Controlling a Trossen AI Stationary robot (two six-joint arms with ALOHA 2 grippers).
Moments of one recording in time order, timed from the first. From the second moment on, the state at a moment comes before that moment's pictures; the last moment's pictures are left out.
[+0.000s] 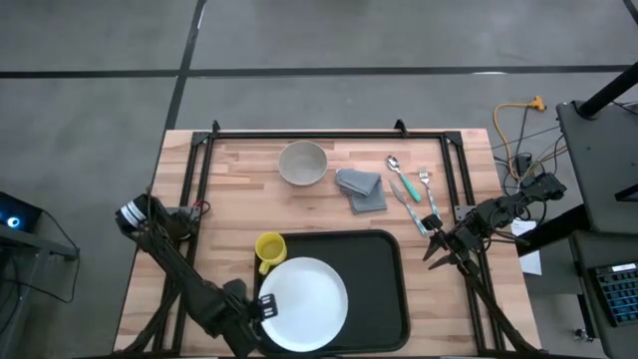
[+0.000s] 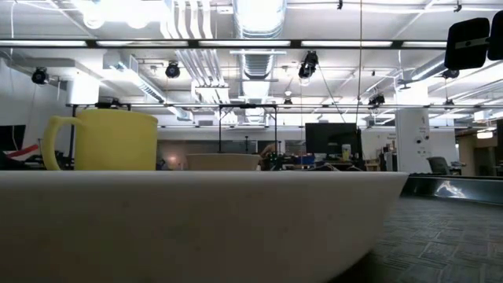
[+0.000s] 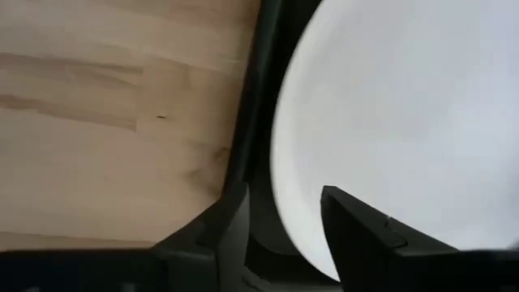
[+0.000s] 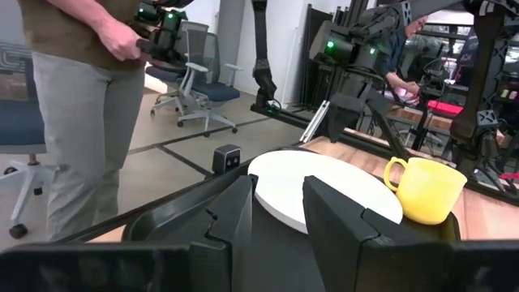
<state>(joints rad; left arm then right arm) -0.85 1.75 1.31 -0.89 -0.16 -2.68 0.46 0.03 0.03 0.00 -0.20 -0.12</state>
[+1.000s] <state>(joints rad) -0.49 1.52 1.31 -0.98 -0.16 -2.55 0.46 0.03 0.03 0.00 -0.20 -0.12</state>
